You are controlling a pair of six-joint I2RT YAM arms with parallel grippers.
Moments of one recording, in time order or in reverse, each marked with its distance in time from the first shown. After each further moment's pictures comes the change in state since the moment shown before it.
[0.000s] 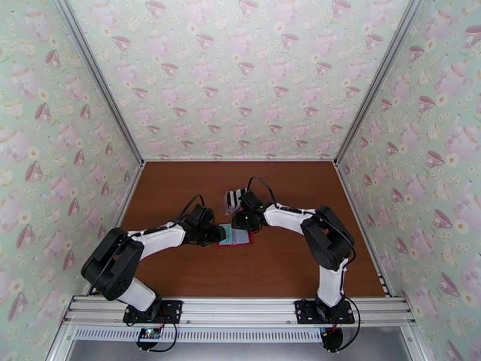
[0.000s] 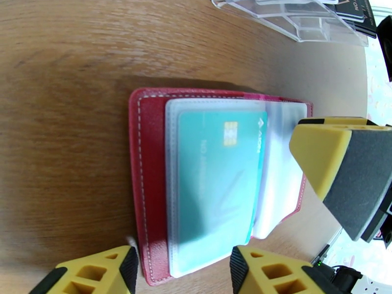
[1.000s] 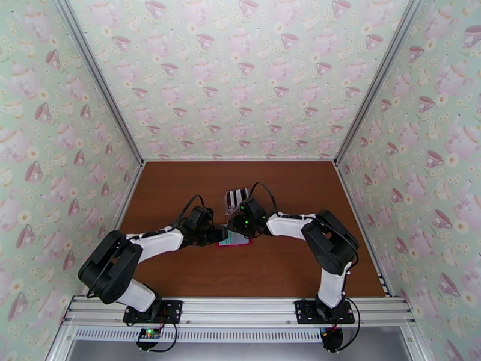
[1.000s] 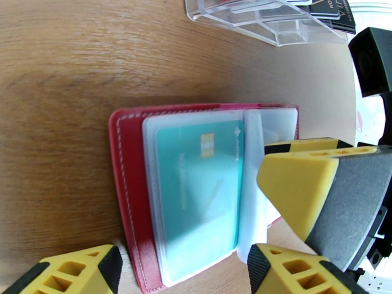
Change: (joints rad) left arm -0.011 -0.028 -0.076 0.145 0.010 0.012; right arm 0.026 -0.052 -0.179 0.307 -0.114 0.238
